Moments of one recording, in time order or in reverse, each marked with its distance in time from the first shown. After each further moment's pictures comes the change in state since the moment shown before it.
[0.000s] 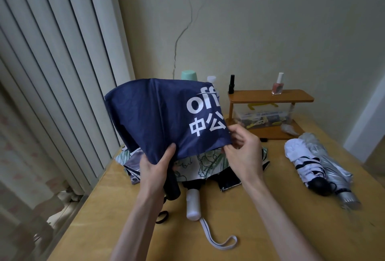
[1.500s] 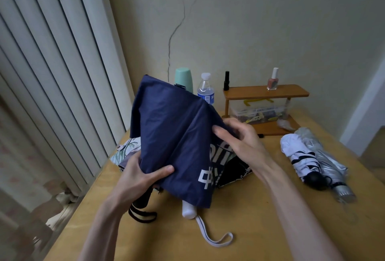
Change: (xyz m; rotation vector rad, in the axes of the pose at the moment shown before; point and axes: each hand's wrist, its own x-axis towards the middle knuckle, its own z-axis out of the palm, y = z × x) left_hand -0.001 0.027 -0.042 0.405 -0.400 0.023; right_hand 0.022 -0.001 -0.027 0.135 -0.382 0.167
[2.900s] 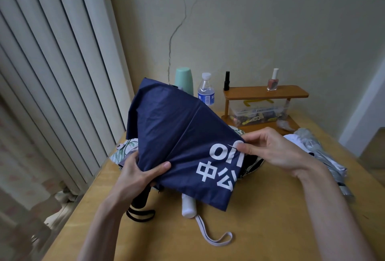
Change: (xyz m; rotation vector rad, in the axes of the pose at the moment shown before) left_hand 0.002 -0.005 -0.003 -0.013 0.047 -0.010; right_hand -0.017 -0.017 -0.060 -0.066 -0.296 0.206
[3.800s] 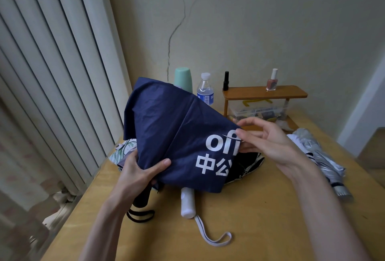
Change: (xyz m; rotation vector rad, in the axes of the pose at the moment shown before) left_hand 0.006 -0.007 0.004 0.047 0.060 0.018; right_hand 0.004 -0.005 0.009 0.175 0.266 0.022
